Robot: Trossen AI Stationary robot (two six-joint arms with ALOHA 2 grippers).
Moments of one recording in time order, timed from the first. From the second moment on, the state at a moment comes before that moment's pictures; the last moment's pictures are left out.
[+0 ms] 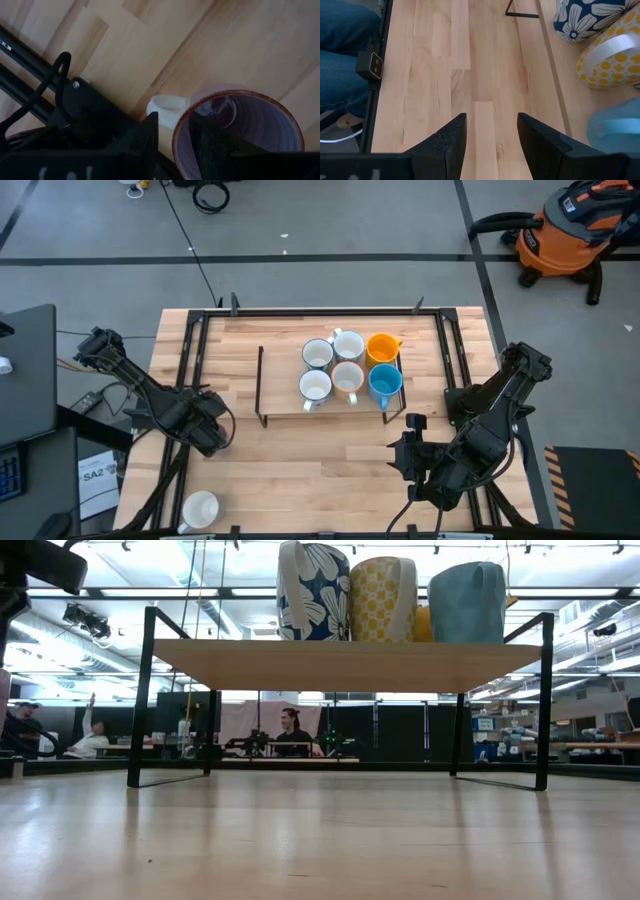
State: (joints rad) left arm -0.68 1.15 0.88 -1.36 -0.22 -1.31; right arm 0.84 1.57 1.56 -1.18 0.60 0.74
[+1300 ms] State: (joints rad) left arm -0.66 1.26 0.88 -1.24 -0.22 -1.13; right arm 0.84 1.57 1.56 -1.17 0.60 0.74
